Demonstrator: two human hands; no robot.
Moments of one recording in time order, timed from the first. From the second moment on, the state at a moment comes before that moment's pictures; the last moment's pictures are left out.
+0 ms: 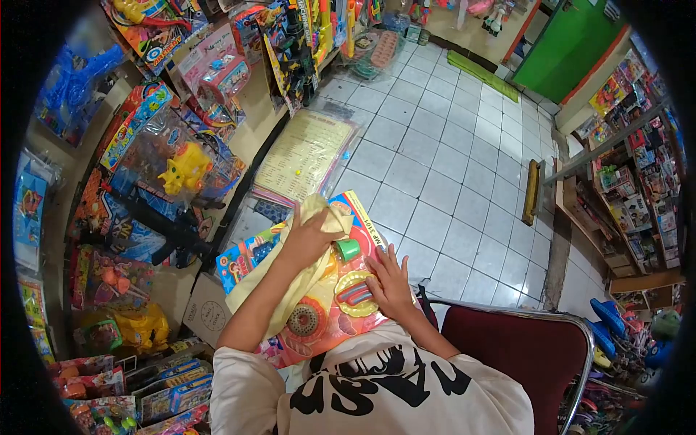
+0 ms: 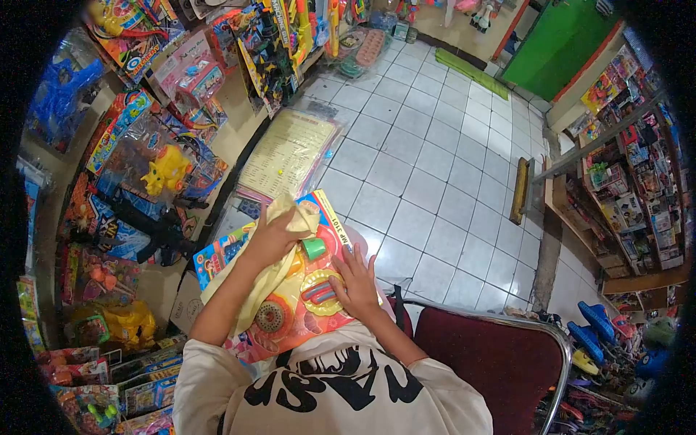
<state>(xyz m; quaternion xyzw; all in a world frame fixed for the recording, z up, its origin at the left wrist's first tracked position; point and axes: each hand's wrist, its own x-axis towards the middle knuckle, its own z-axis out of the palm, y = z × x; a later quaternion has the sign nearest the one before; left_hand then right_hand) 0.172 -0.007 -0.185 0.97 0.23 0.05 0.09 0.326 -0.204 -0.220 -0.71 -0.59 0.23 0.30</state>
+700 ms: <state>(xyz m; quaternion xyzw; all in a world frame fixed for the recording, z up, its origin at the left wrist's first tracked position) 0.170 0.011 -0.190 0.83 0.24 0.27 0.42 0.328 -0.206 -0.220 -0.72 -0.58 0.21 0.31</state>
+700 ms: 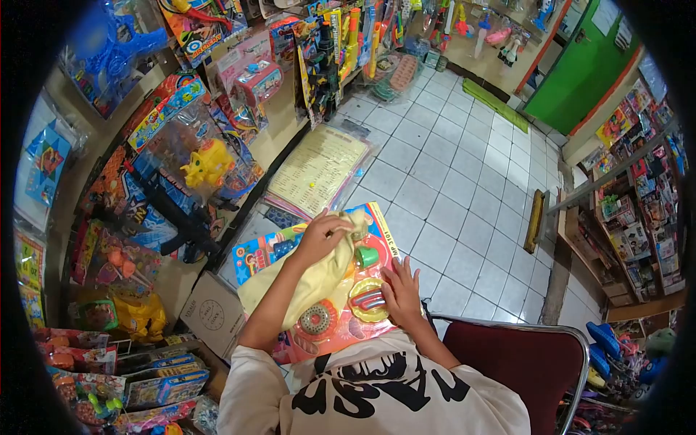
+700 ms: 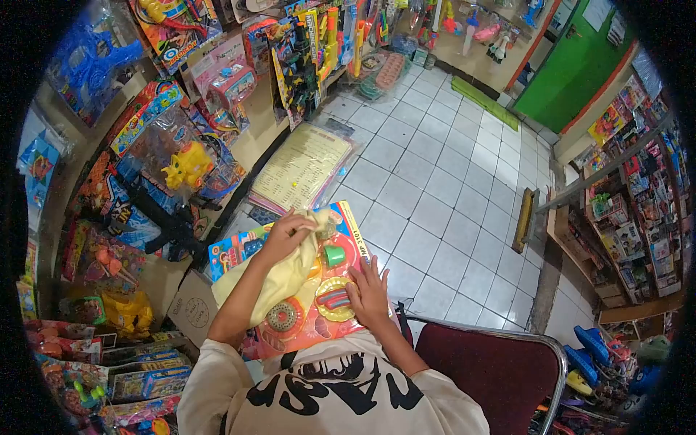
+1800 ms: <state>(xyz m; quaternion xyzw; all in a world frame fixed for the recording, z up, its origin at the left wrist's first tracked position) 0.193 0.001 -0.188 0.91 0.41 0.03 0.01 0.329 -0.204 -0.223 -0.72 -0.58 0.19 0.32</state>
